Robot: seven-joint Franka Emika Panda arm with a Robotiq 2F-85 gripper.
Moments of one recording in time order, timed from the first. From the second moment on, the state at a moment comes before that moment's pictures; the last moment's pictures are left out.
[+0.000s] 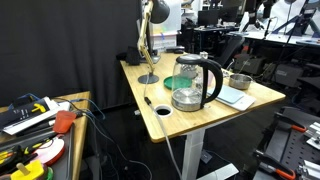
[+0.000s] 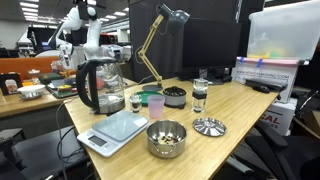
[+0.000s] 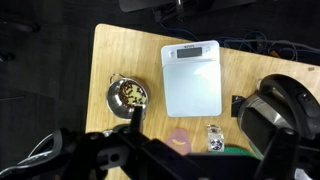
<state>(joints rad) -0.12 -0.47 -0.05 -2.37 -0.21 1.81 0.06</state>
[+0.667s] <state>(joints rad) -0.19 -0.06 -0.14 -2.10 -0.16 1.97 0.40</state>
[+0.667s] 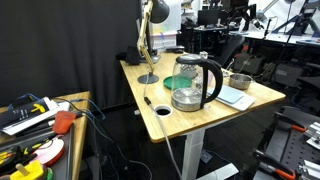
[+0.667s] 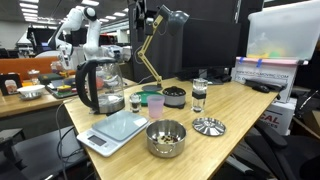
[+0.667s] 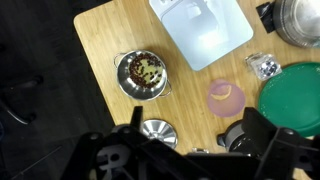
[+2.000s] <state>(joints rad) -0.22 0.10 -0.24 -2.11 -0.05 1.97 0.62</state>
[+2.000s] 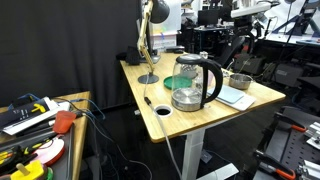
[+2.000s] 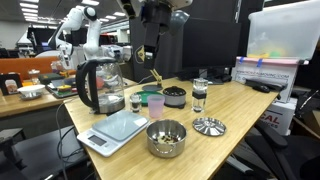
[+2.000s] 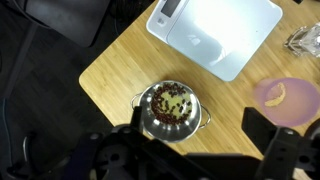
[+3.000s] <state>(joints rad) -0.22 0.20 -0.26 -2.12 0.03 1.99 0.62</state>
